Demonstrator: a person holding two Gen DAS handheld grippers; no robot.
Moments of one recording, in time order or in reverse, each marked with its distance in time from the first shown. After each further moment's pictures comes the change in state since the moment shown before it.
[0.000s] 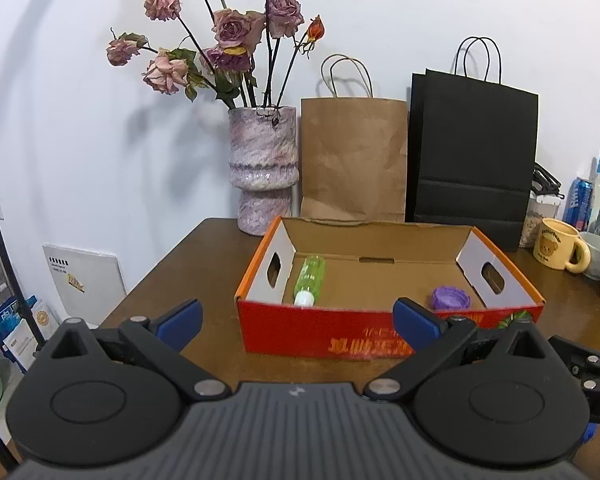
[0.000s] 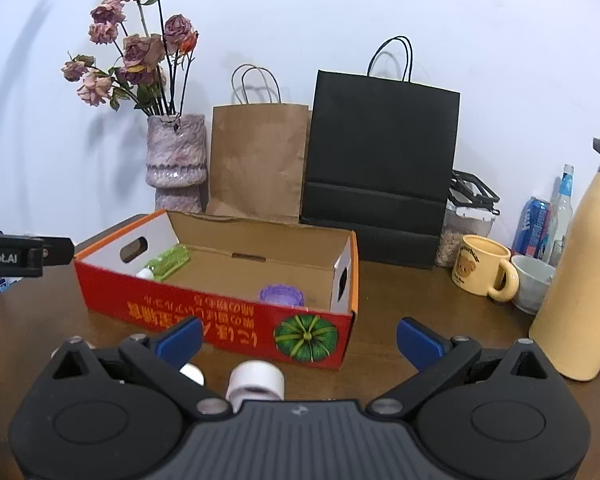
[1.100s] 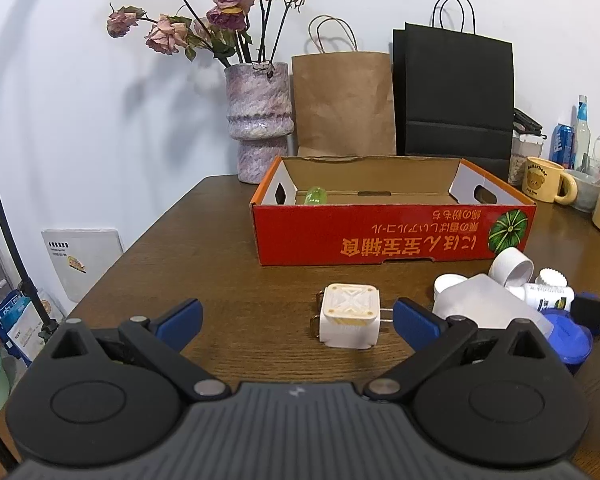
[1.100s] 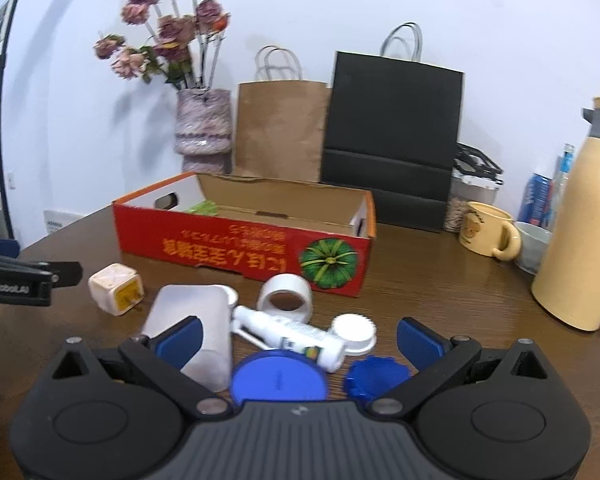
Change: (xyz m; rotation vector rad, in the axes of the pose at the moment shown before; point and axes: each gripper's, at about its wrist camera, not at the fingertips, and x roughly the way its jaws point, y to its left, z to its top) left arm -0.024 0.021 -0.073 0.070 0.059 -0.026; right arm -0.041 0.018 -0.056 -0.027 0.030 0.046
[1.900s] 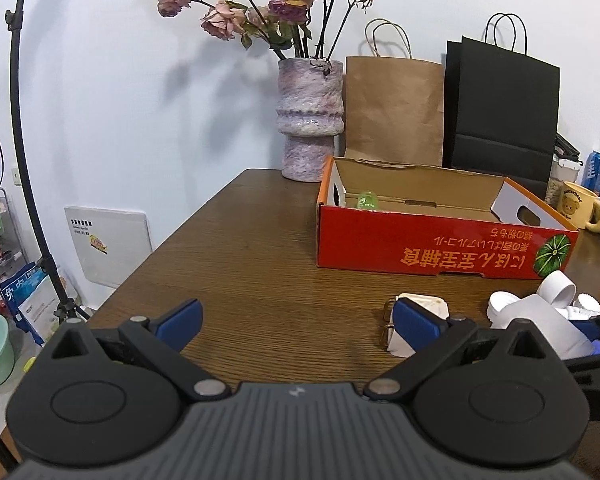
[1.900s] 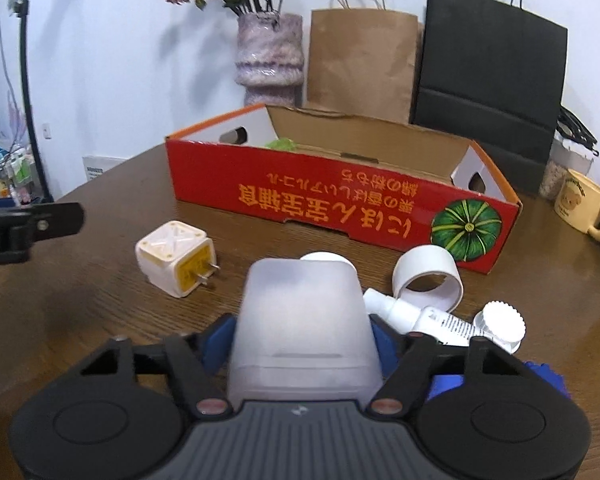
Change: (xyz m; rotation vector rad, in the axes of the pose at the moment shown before) left arm 0.008 0.047 0.003 -0.096 0.003 0.056; right arm 0.078 0.066 0.009 -0.031 0.195 0.138
